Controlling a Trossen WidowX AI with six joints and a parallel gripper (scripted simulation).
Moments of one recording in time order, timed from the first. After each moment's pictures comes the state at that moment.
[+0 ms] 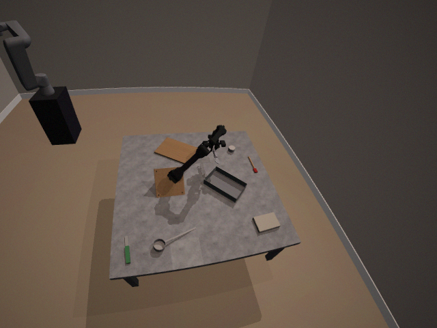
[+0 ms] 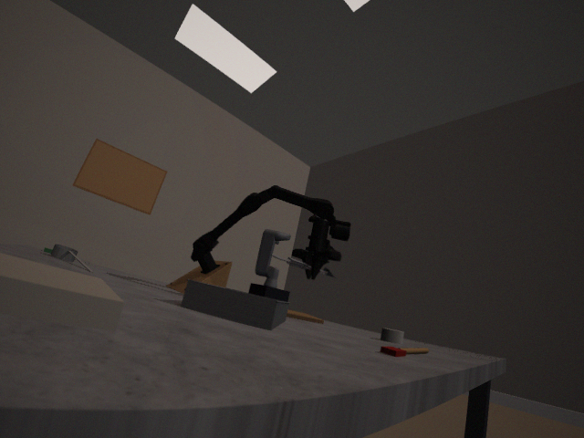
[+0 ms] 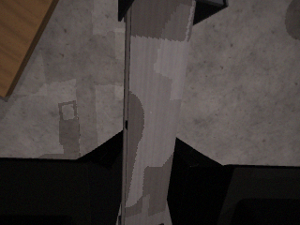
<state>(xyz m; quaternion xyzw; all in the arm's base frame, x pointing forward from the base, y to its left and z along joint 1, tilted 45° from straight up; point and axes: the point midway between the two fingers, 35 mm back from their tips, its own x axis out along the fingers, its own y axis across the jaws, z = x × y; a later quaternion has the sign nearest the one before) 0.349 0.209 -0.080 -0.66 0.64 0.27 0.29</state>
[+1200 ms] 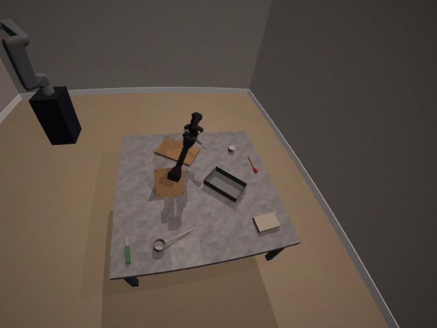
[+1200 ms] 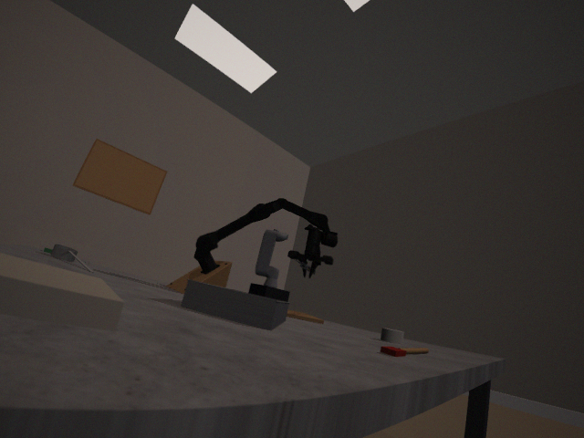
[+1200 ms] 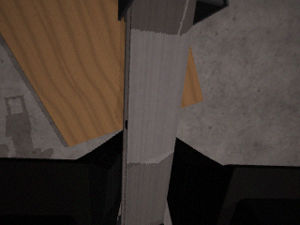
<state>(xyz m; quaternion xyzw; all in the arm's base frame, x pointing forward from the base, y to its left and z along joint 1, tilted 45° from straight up) 0.190 0.318 -0.159 -0.71 0.52 0.46 0.09</state>
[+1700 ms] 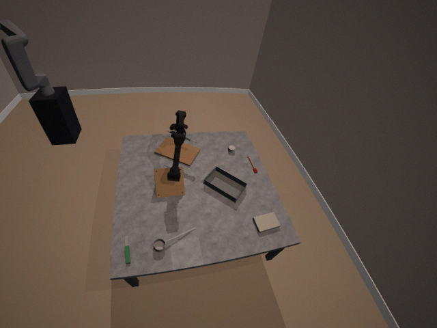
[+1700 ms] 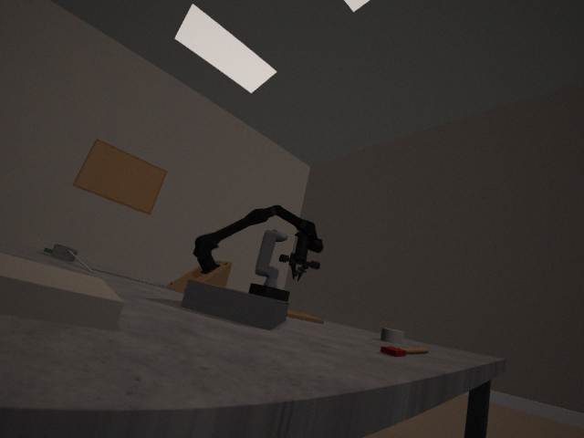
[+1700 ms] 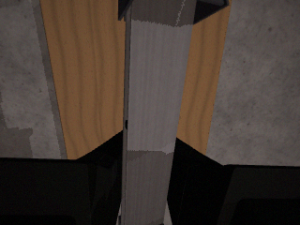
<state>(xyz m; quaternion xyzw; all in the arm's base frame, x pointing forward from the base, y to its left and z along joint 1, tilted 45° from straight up) 0.078 0.338 -0.196 -0.72 0.43 0.54 -0.04</state>
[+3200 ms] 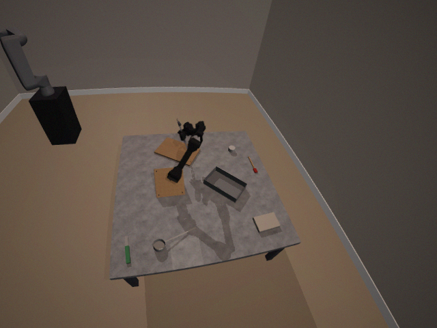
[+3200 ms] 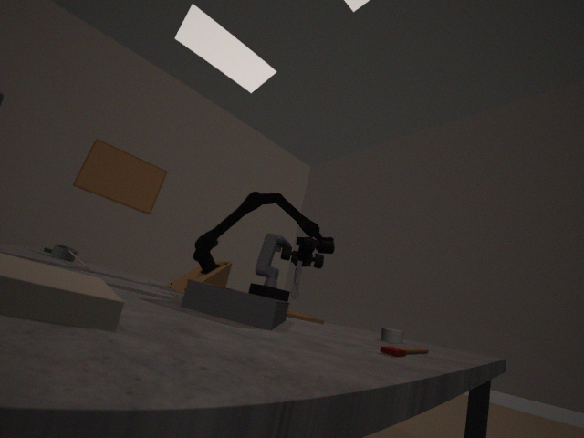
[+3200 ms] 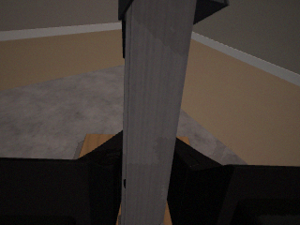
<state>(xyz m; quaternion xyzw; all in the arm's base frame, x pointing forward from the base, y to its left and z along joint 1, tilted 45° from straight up) 0.095 0.360 -0.154 -0.28 0.40 0.85 0.19</state>
